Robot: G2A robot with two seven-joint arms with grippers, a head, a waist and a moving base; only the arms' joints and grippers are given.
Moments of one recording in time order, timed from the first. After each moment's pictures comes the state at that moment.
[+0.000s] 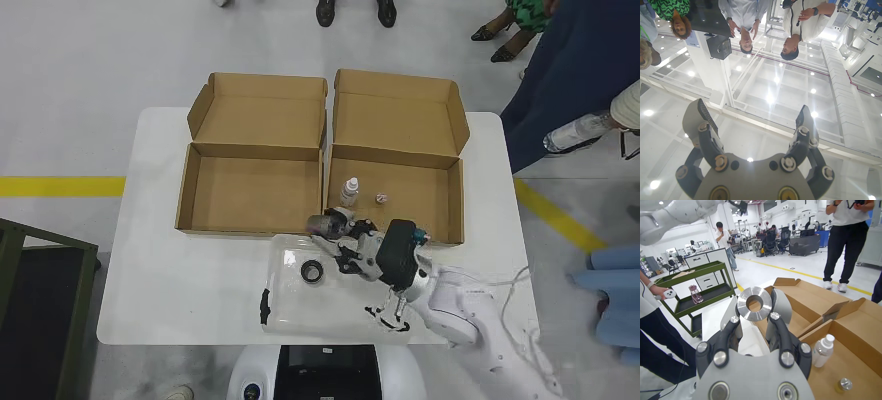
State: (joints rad) left arm -0.36 -0.33 -0.27 -1.17 3.07 0.39 0.07; right arm -1.30 -1.11 1.02 -1.96 -1.05 -0.47 -0.02
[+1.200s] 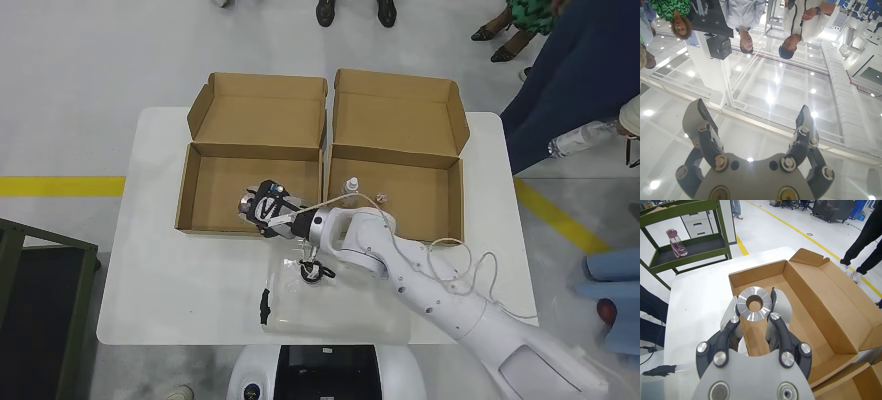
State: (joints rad) left arm -0.36 -0.33 -0.27 -1.17 3.07 0.39 0.07; right arm -0.70 -1.36 0.57 -1.44 -1.07 -0.31 0.24
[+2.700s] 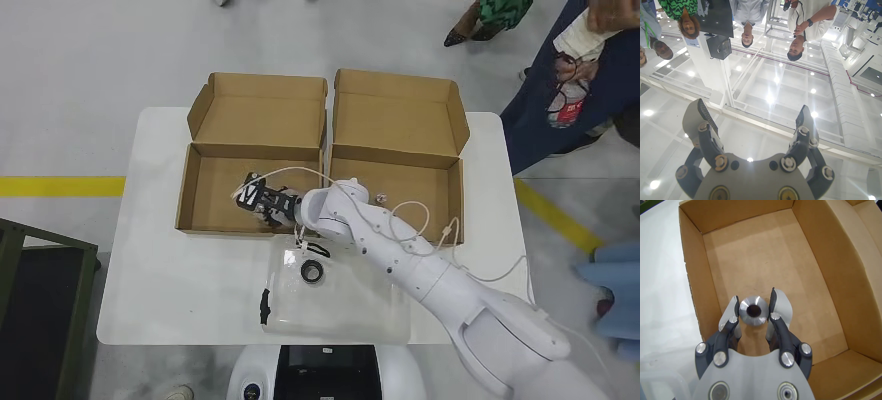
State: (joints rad) left arm -0.36 -0.33 -0.27 -1.17 3.07 0.39 0.07; right arm -0.52 -1.56 0.50 -1.01 -1.05 -0.40 0.48
